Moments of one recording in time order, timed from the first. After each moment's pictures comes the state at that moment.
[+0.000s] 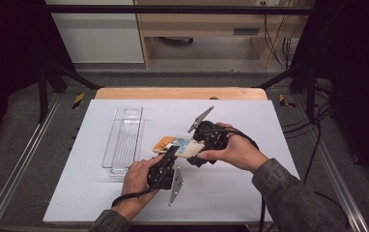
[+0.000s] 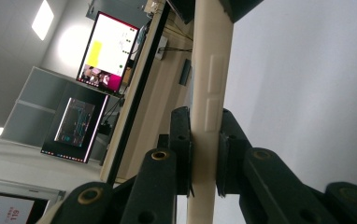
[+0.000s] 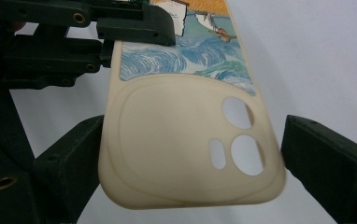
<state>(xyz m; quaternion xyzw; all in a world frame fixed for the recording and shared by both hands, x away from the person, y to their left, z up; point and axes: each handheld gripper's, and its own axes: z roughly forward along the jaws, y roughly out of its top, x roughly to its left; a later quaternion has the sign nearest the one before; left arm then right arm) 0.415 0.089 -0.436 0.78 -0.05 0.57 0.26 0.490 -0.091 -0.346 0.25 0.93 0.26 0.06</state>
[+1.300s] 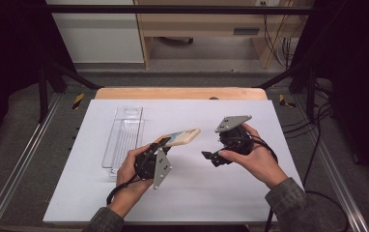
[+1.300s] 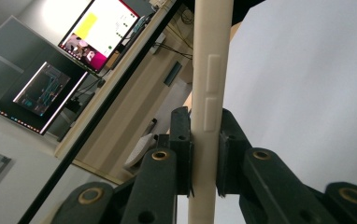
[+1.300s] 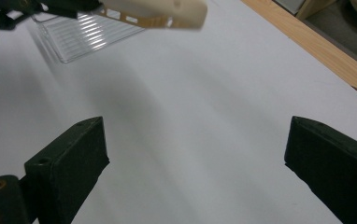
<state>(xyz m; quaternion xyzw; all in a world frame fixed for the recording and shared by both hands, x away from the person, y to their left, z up) 0.431 0.118 -0.403 0.79 0.06 0.50 0.36 0.472 -0.151 -0.358 0.28 0.87 0.38 0.16</state>
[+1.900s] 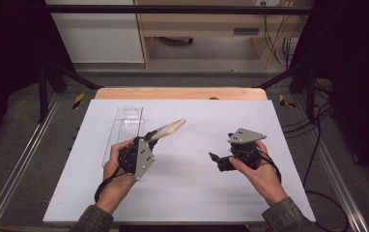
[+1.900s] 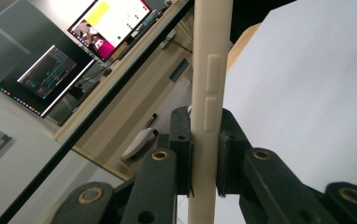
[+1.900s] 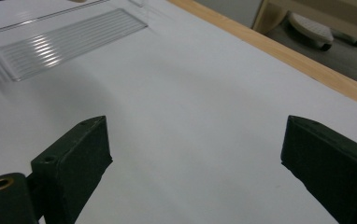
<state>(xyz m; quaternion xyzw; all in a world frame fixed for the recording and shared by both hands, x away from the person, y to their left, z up) 0.438 0.152 -0.386 0.78 0.10 0.50 0.37 0.458 -0.178 -0.400 0.34 0.80 0.43 0.23</state>
